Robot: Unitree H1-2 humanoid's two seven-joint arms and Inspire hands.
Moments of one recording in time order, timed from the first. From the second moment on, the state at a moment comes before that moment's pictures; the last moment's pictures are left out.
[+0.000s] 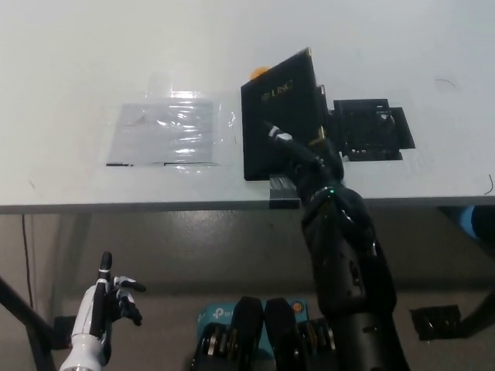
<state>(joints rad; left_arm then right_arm) -0.03 0.06 0.10 0.01 -0.02 0.30 0.02 -0.75 0.29 -0.18 0.48 0.32 0.34 -0.35</state>
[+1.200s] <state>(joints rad) -0.04 0.08 0.04 0.01 -0.01 0.30 0.01 -0.75 0.03 0.56 0.60 -0.24 0.23 -0.16</state>
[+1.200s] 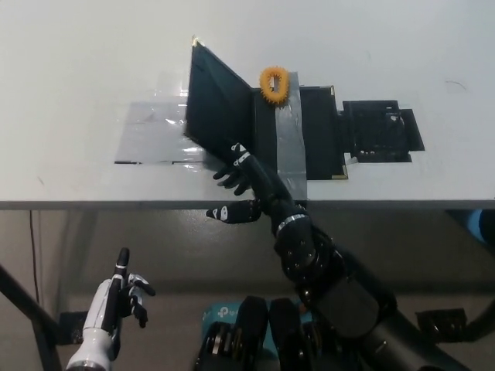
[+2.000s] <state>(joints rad) -0.02 0.09 0.06 0.02 -0.01 0.30 0.00 -0.76 -0.02 0.28 0.23 -0.14 0.34 0.06</state>
